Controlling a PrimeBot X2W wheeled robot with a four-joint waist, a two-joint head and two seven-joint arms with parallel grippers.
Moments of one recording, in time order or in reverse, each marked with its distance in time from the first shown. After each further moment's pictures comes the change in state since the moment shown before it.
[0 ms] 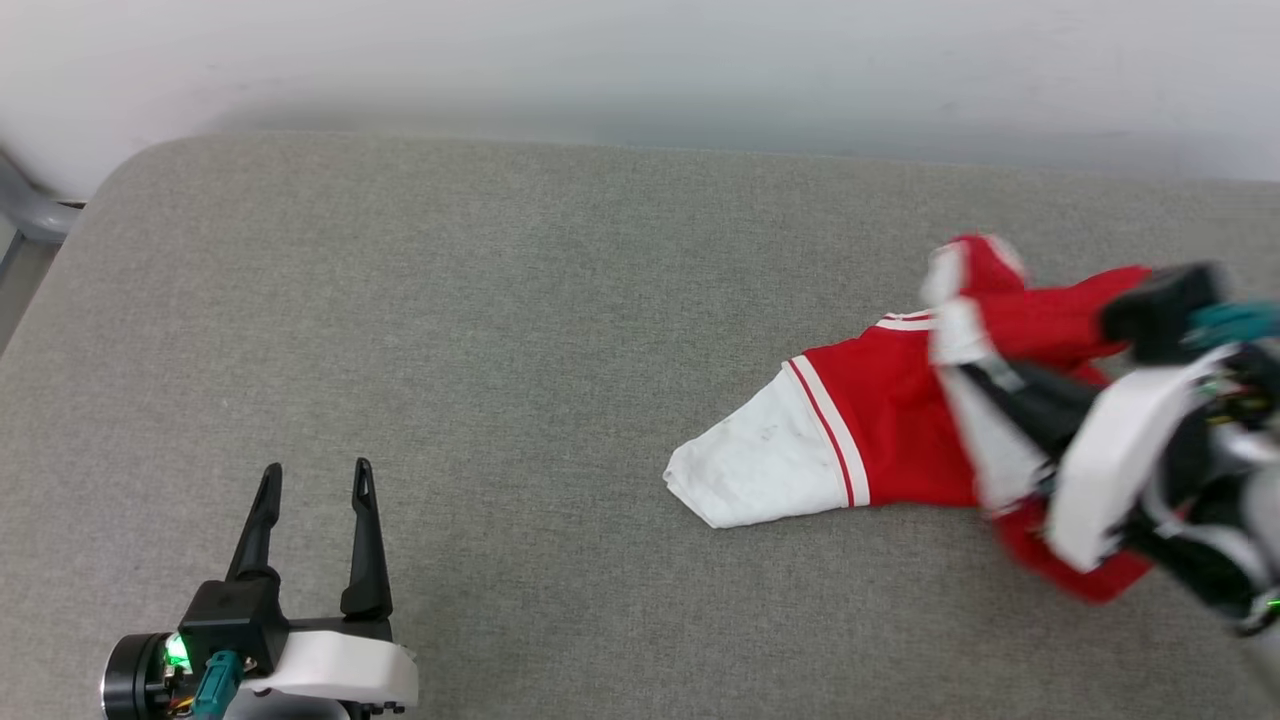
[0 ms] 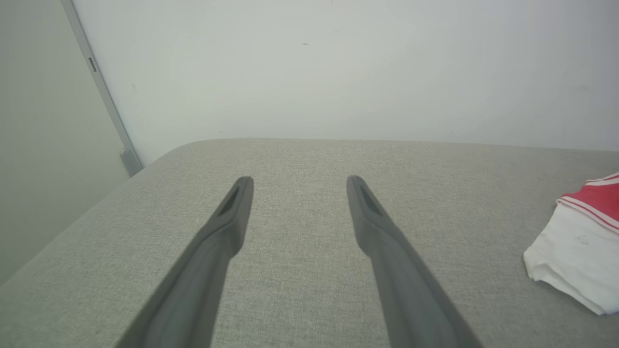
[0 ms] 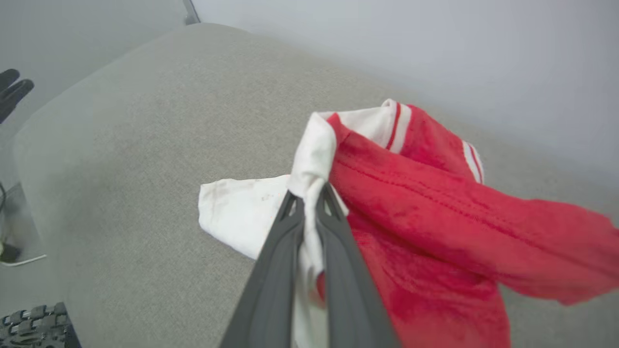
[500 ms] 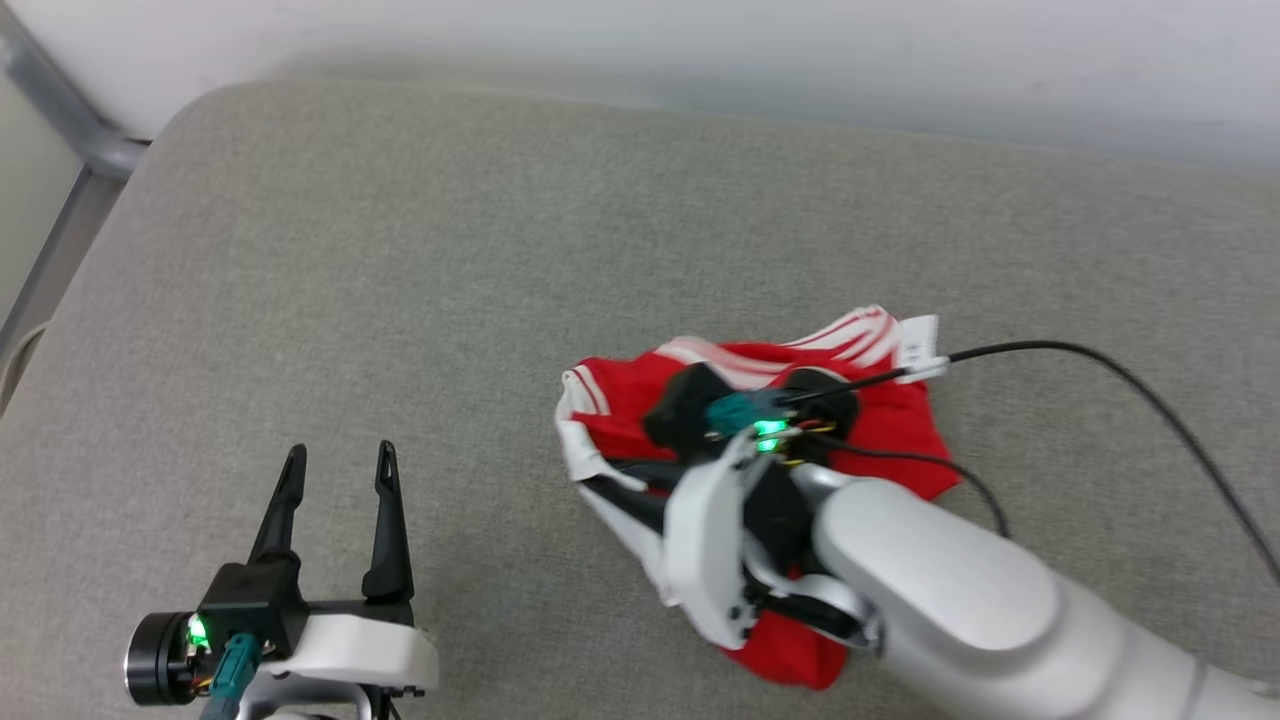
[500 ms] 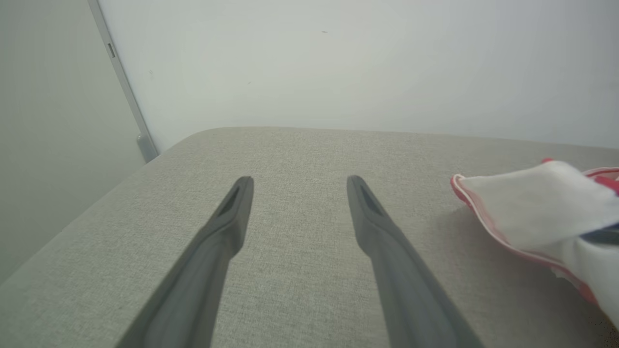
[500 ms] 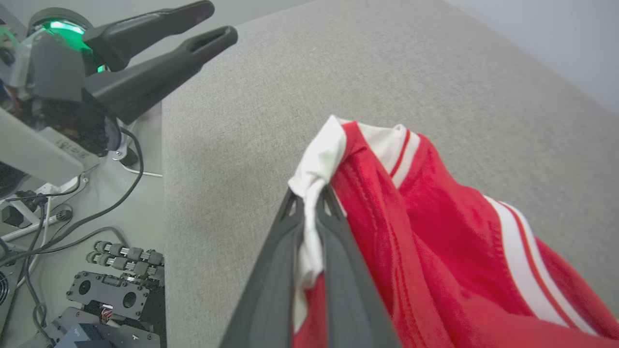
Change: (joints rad) left arm -0.027 0.000 -0.035 0.005 -0.016 0.005 0.000; right arm -0.294 0.400 0.562 0.249 -0.074 0.000 -0.087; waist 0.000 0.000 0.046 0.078
